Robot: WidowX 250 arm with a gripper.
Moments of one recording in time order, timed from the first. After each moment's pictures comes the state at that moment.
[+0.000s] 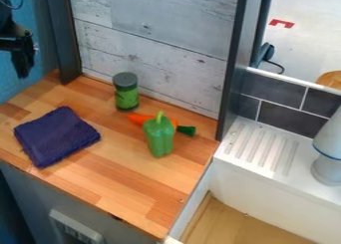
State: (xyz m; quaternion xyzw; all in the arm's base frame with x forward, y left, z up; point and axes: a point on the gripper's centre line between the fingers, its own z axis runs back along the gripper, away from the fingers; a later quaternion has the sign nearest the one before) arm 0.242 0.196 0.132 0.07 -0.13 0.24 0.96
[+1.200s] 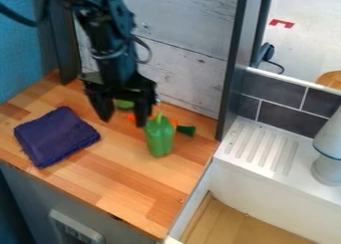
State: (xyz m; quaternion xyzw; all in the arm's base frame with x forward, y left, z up) arm 0.302 0.038 0.081 -0.03 -0.09 0.11 0.99
